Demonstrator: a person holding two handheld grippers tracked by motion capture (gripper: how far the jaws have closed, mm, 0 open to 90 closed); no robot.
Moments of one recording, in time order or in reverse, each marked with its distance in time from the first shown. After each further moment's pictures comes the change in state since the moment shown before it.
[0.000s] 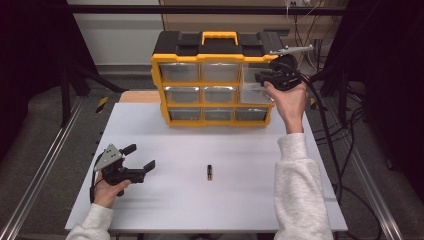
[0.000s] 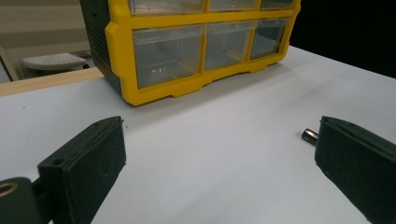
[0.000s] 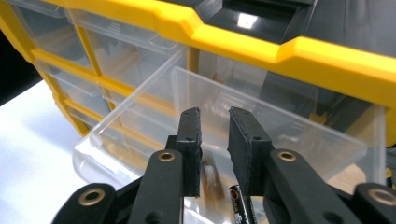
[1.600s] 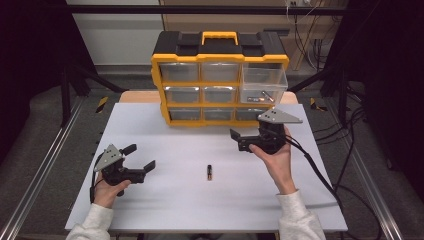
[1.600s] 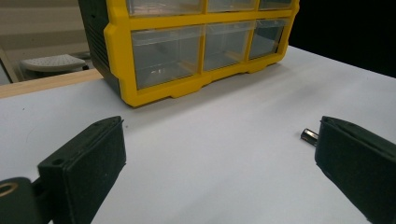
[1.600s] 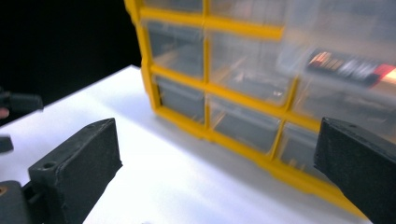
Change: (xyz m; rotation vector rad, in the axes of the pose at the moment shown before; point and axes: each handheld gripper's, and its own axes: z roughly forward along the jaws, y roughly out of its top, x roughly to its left) left arm -0.001 0.000 0.000 -0.001 -0.001 0.006; right arm 0.073 -0.127 -0.012 -0.159 0.189 -0.007
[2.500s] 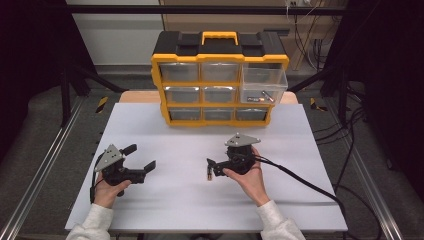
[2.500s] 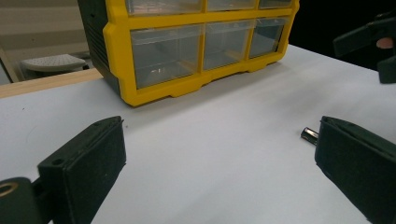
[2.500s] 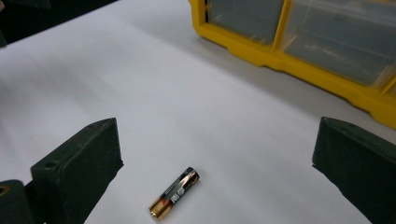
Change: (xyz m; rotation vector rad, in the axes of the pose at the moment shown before) left arm 0.000 0.000 0.000 0.004 -0.001 0.006; right arm 0.047 -0.070 0.061 0.213 0.101 -0.033
